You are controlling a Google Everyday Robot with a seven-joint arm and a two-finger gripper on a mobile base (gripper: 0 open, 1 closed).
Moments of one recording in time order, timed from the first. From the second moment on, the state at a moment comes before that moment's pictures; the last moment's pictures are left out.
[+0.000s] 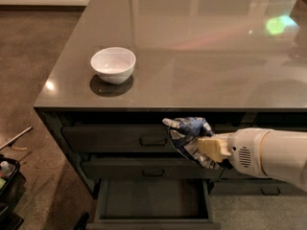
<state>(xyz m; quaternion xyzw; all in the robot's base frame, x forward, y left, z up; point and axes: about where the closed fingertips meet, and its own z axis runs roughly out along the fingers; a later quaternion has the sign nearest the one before) 0.404 -0.126 0.817 -0.16 0.88 0.25 0.36</state>
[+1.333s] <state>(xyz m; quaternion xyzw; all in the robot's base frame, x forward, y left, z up) 0.380 -0.075 0.602 -0.04 0.89 0.39 0.24</state>
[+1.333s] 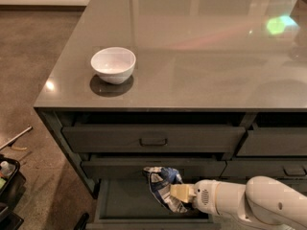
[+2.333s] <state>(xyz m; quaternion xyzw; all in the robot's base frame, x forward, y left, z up) 0.398 -0.096 0.521 0.03 0.89 0.41 0.21</state>
